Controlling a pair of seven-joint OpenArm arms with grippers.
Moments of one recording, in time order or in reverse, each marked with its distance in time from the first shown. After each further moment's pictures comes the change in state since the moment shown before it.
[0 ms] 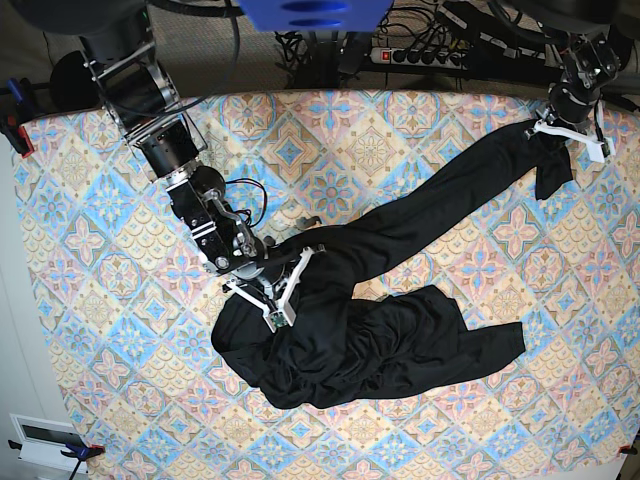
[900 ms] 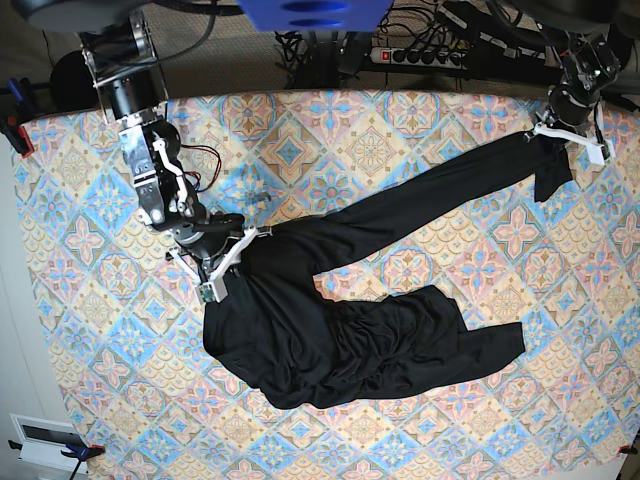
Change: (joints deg) left arm -1.0 0.1 0.0 0.0 0.0 0.0 0.3; right arm -16.8 7.8 17.0 20.0 0.0 0.0 -0.1
